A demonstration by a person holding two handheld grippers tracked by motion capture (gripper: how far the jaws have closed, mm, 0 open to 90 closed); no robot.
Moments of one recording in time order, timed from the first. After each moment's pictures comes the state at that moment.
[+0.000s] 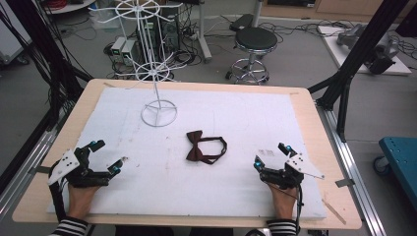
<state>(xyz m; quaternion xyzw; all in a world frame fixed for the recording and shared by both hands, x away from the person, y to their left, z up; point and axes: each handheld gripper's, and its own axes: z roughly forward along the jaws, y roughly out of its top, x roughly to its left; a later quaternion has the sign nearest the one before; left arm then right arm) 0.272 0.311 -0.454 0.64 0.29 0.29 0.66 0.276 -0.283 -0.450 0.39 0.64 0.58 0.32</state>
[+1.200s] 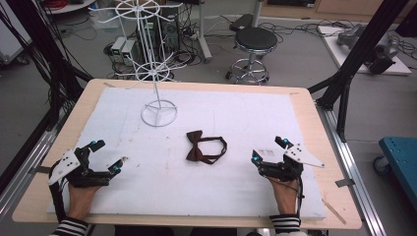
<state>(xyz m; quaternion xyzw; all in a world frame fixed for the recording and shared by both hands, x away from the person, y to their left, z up) 0.272 0.310 -0.454 0.64 0.29 0.29 0.66 0.288 -0.273 -0.419 0.38 0.66 0.57 0.29</state>
